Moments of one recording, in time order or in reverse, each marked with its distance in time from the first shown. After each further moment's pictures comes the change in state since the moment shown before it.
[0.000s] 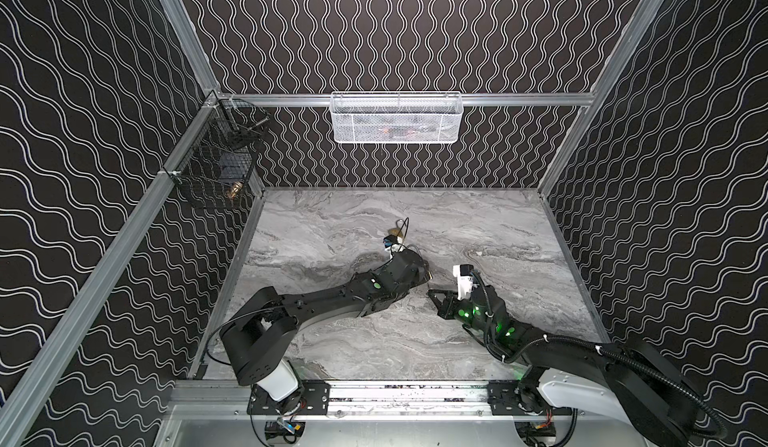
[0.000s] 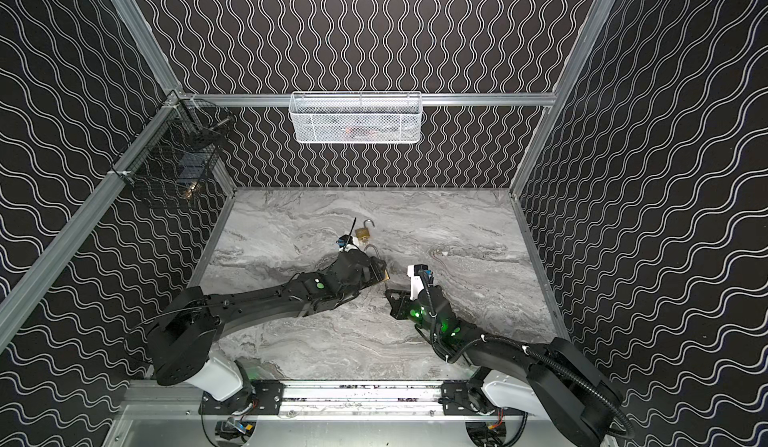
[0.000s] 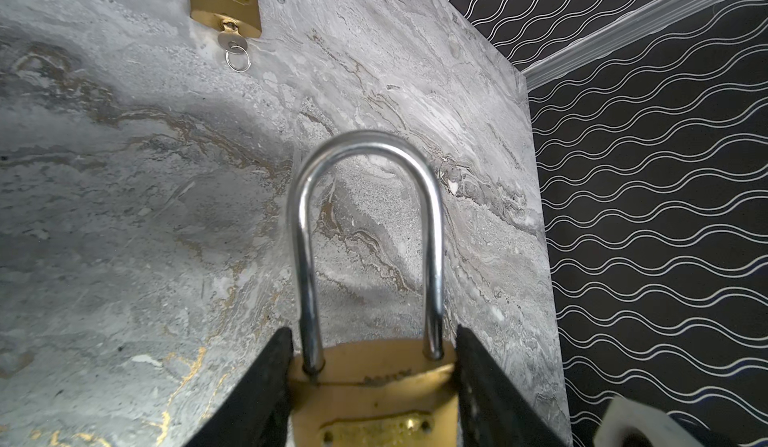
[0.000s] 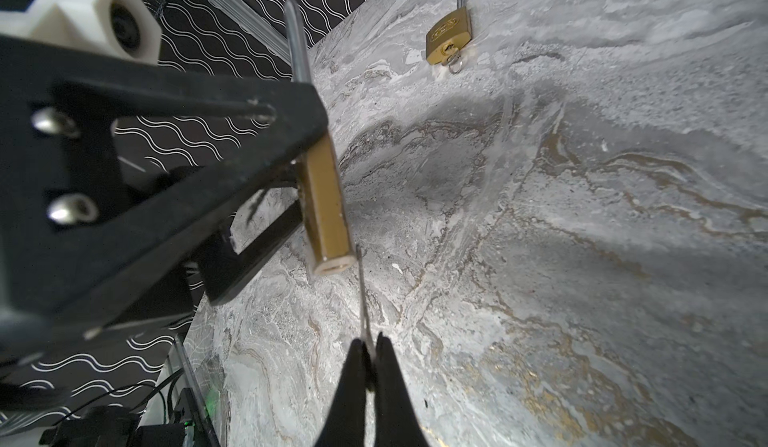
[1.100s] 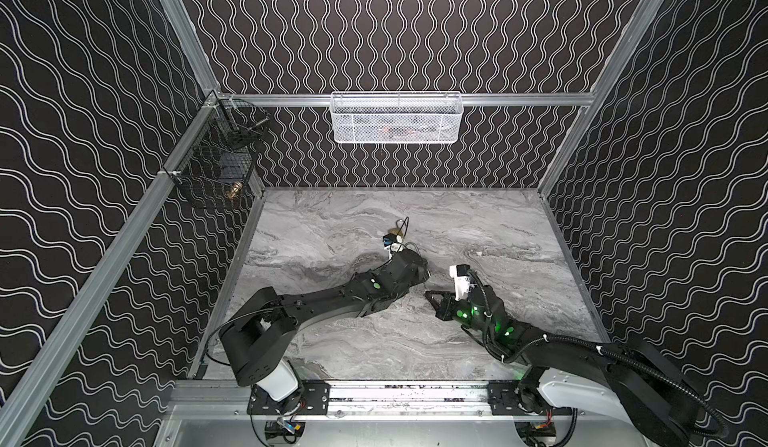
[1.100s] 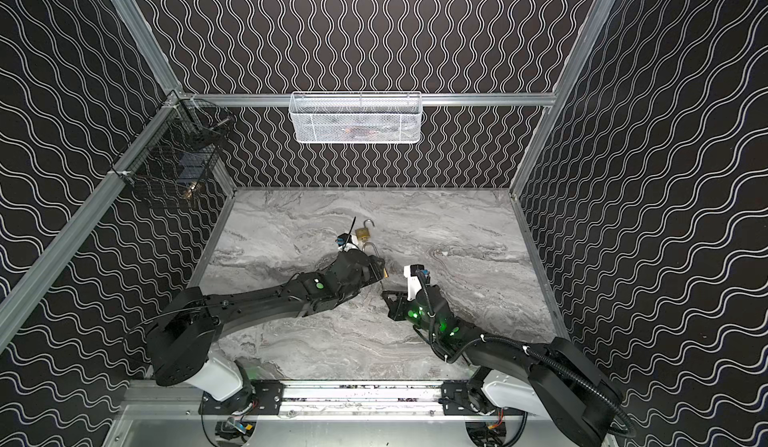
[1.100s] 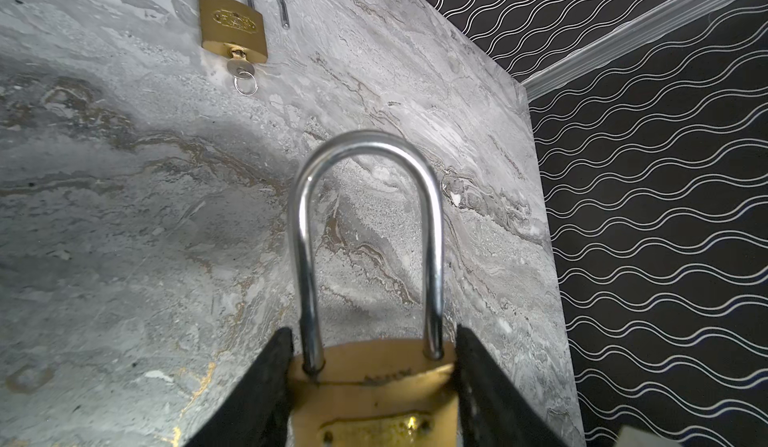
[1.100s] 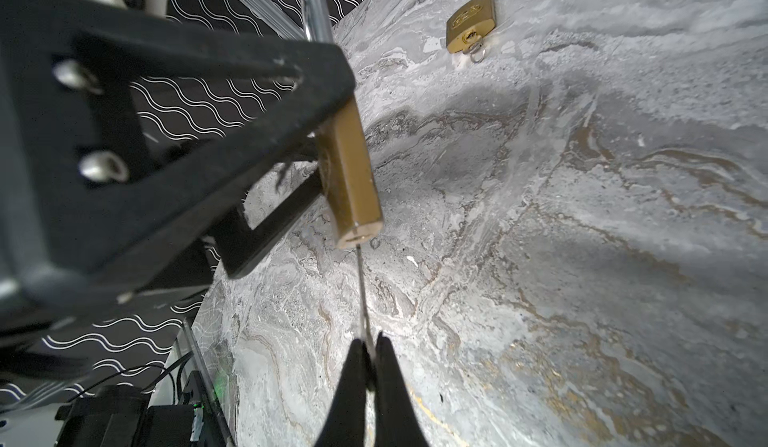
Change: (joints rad) left arm 0.000 -0.001 -0.001 0.007 -0.038 0.030; right arm 0.021 -0.002 0.017 -0.018 -0.013 -0.021
